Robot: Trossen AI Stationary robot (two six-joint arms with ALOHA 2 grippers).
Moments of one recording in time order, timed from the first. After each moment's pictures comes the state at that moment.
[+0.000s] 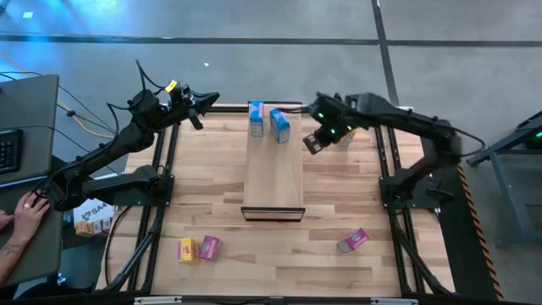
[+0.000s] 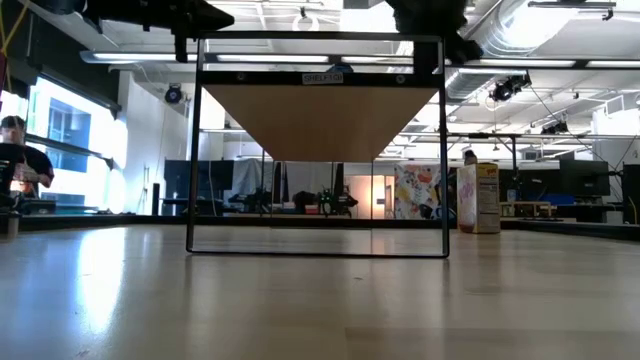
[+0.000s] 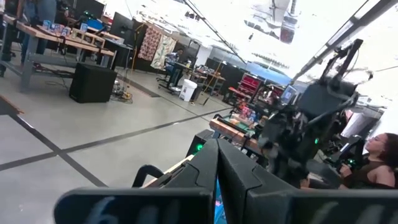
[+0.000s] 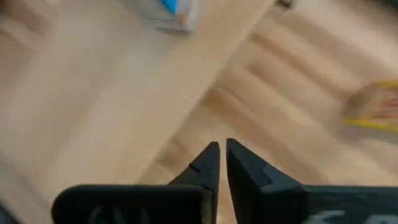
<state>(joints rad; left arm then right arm) 0.75 0.82 0.69 0.28 0.30 -0.42 -0.28 1.48 1.55 -1.18 -0.02 0.66</state>
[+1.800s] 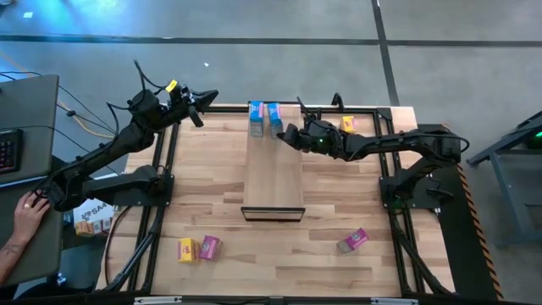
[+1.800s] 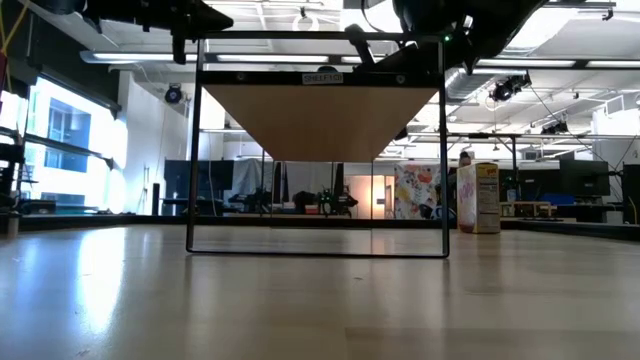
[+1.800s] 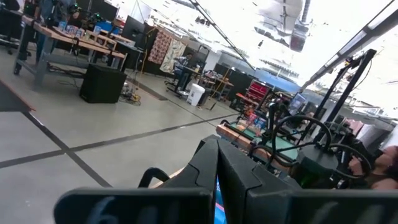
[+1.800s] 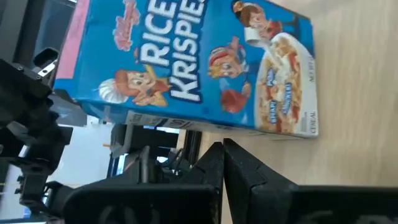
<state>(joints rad) 0.75 0.82 0.69 0.28 0.26 -0.44 -0.23 1.54 0.90 0.35 0.17 1.28</state>
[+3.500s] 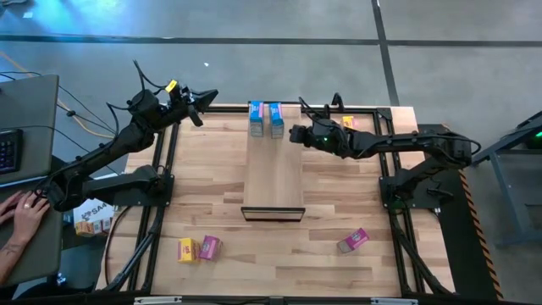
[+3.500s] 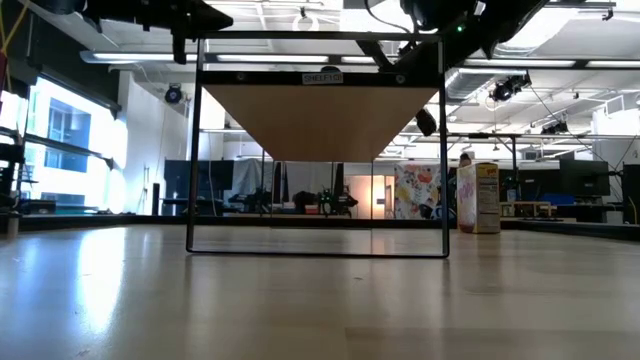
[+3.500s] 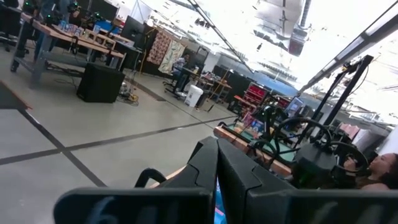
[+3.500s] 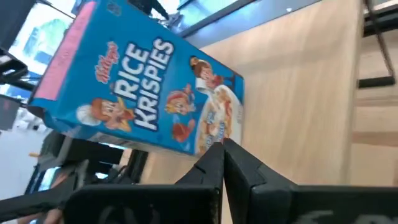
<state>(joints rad) 0.75 0.82 0.69 0.29 0.26 -0.47 -0.24 1.44 0.89 0.12 0.33 1.11</state>
